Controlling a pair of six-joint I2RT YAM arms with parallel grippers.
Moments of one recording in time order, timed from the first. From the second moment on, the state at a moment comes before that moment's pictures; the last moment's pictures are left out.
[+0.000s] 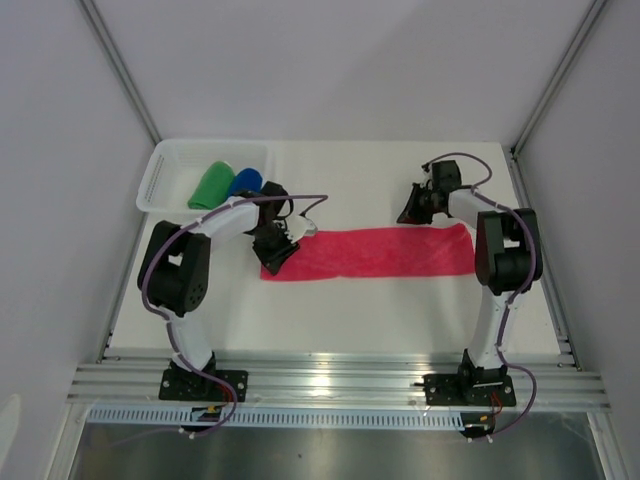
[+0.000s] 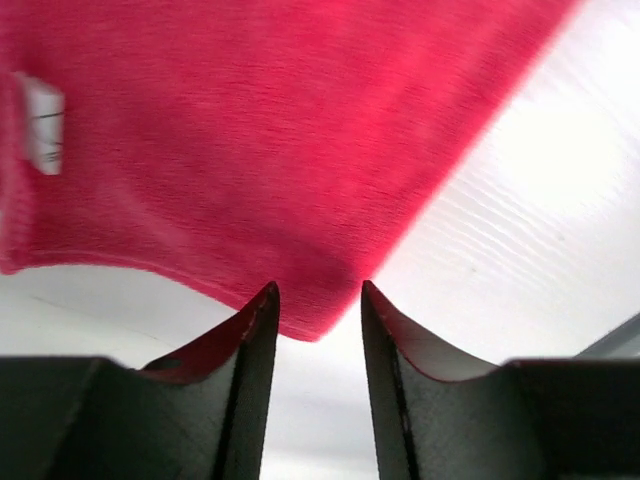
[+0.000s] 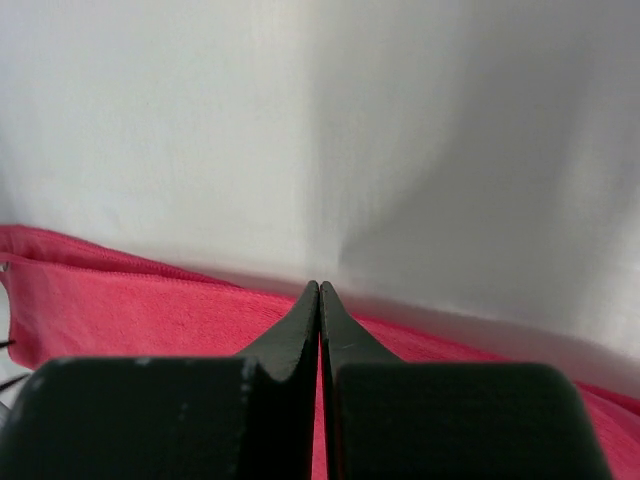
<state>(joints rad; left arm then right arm) -0.38 1.89 1.33 -0.91 0.21 0.57 0.13 2.06 1.39 -0.29 -0.39 0.39</state>
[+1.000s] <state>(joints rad) -0.45 1.86 1.22 -0.88 0.11 0.73 -0.32 1.54 0.88 -0.47 -0.16 0.46</state>
